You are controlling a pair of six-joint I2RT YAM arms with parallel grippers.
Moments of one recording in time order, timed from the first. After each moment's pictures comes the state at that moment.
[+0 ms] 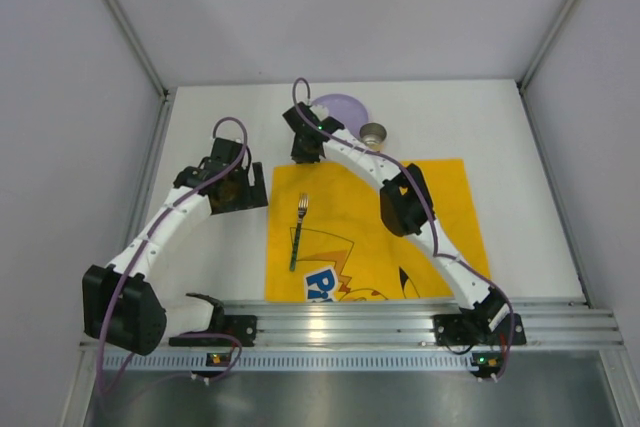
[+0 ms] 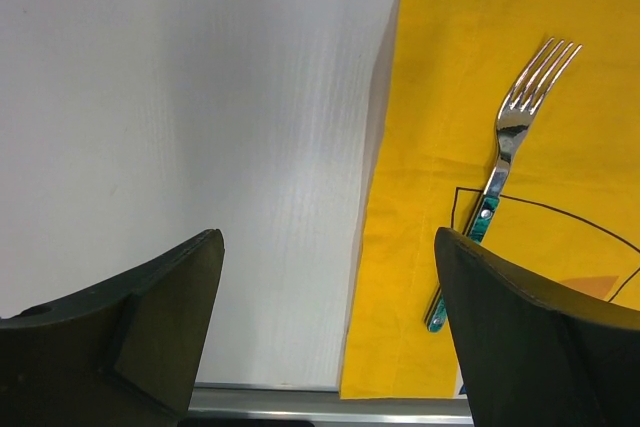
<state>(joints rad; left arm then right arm) -0.30 1.25 1.00 -0.79 -0.14 -0.43 0.76 2.69 2.56 -0.81 0.20 0.83</state>
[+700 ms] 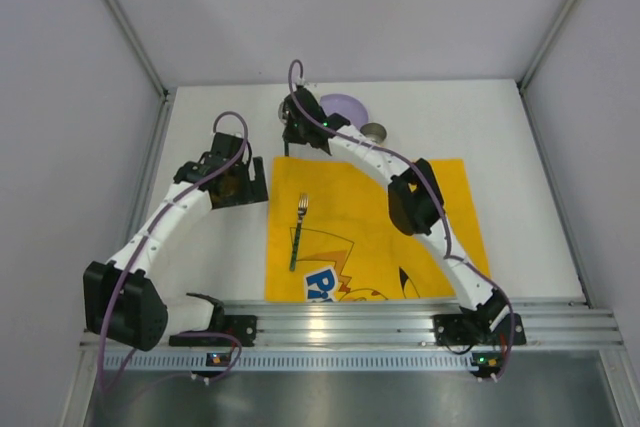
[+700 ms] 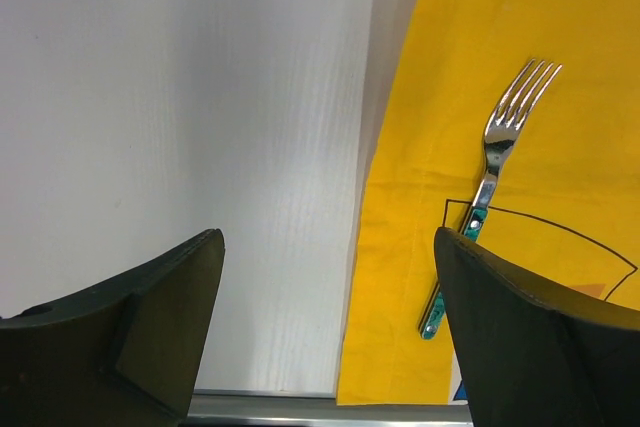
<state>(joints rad) -0.29 1.27 1.04 -0.79 -0.14 -0.42 0.75 2.57 2.39 -0.47 0.16 0.69</state>
